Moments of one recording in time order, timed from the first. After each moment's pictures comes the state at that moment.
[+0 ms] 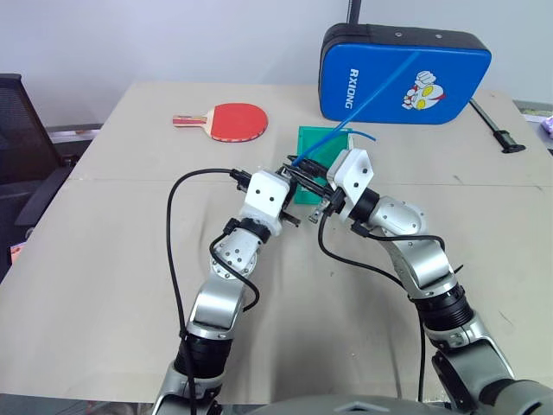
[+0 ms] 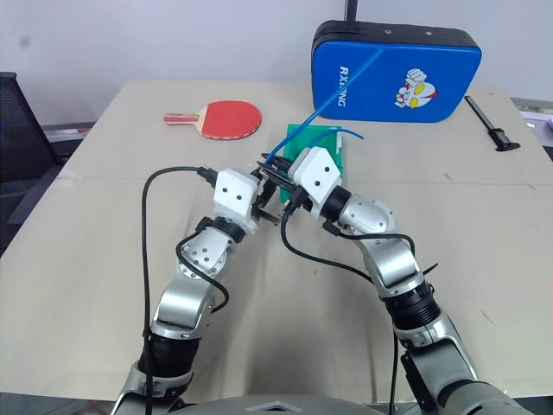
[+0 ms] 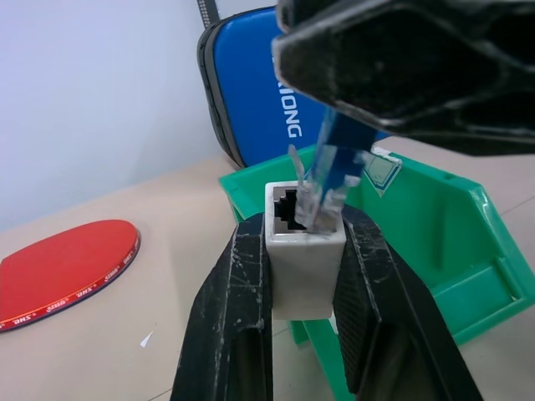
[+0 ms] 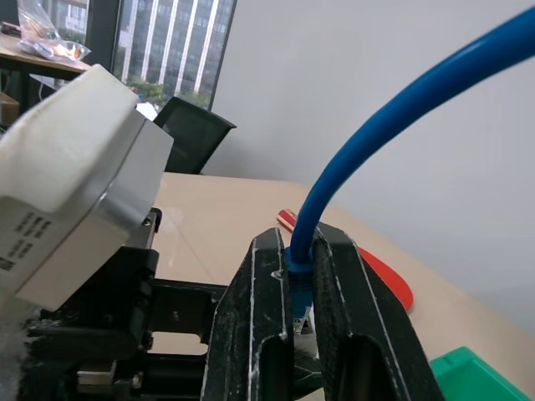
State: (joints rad) left arm -0.24 0.18 -0.17 -0.32 0.08 0.21 -0.21; right arm -0.52 -0.17 0.29 -0.15 0.13 0.08 0.55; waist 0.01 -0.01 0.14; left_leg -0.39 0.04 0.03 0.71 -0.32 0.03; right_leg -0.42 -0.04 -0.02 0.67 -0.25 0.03
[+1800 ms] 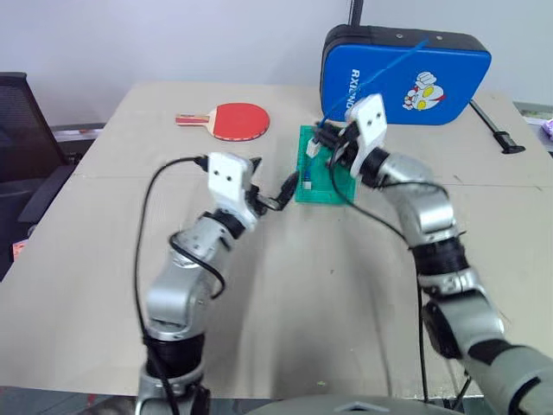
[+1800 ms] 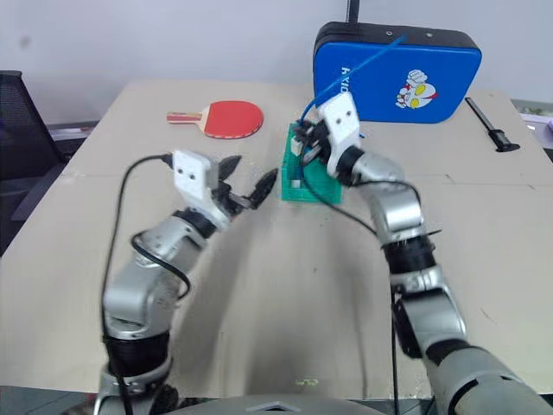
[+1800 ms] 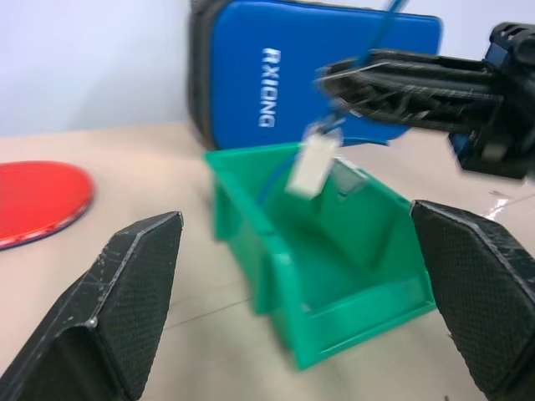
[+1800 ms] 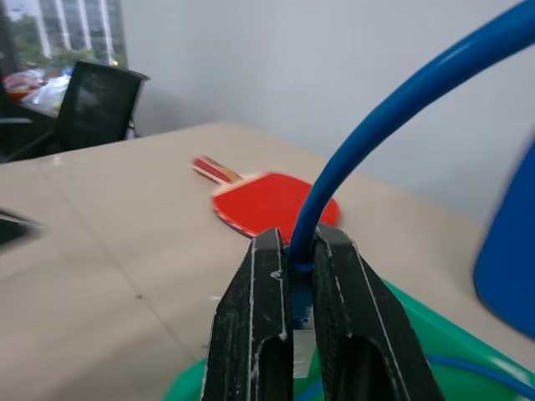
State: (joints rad) left arm -0.33 0.31 0.12 -0.57 -0.39 0.76 -0.34; right arm -0.88 -0.18 0.02 0.31 0.24 0.37 0.57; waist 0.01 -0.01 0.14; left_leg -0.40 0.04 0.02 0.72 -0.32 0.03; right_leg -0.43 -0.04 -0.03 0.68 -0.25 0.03
